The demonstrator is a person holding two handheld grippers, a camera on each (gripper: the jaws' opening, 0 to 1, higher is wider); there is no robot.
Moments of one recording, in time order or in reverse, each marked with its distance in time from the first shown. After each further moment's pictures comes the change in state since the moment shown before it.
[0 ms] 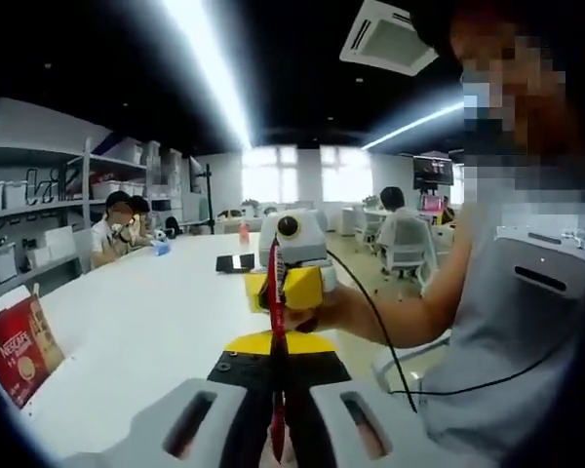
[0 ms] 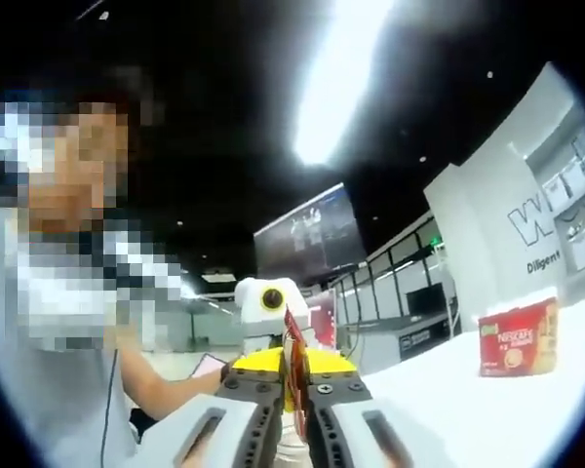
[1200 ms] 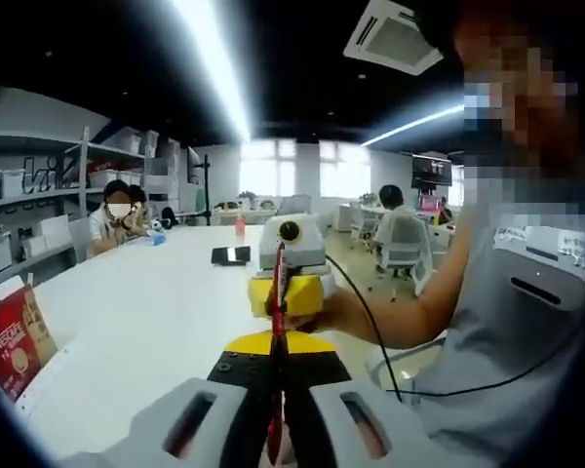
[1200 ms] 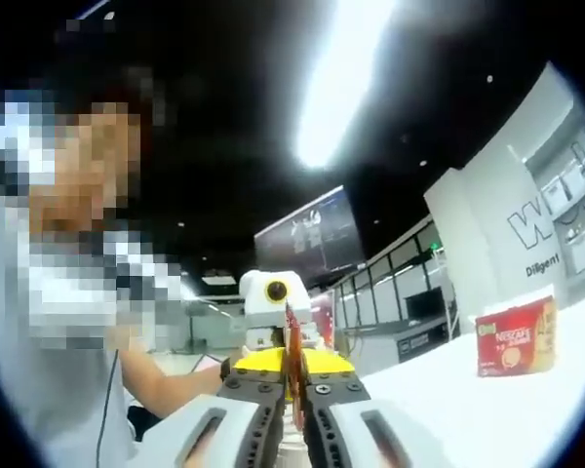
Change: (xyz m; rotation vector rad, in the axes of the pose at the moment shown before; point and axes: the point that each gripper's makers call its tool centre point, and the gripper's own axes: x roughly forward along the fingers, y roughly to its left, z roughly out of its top) left arm 0.002 0.000 -0.002 -0.028 0.008 -0.012; right arm -0.008 -0.004 -0.008 0.007 -0.031 -0.017
